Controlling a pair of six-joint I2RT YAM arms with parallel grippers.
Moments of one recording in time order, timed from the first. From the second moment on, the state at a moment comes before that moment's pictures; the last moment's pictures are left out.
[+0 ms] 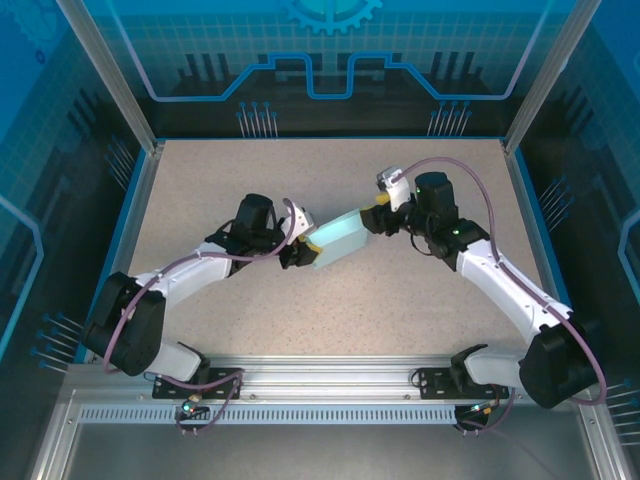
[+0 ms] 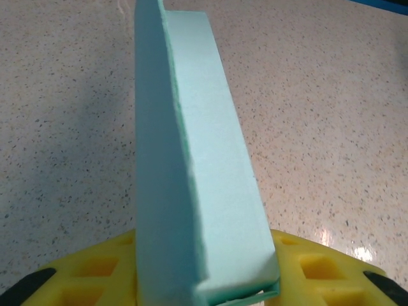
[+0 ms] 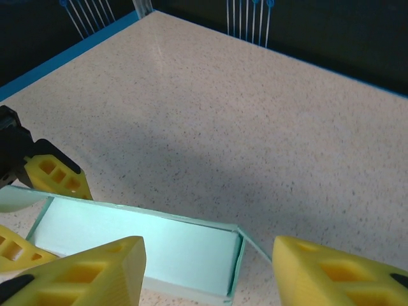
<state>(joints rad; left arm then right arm) -0.41 1.45 0.83 -0.07 0.65 0.37 0.40 1.26 0.98 -0.22 -0.32 -0.08</state>
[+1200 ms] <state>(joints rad) -0.27 1.48 0.84 -0.25 0.85 0.62 0.43 1.35 0.87 -0.26 -0.32 -0.63</state>
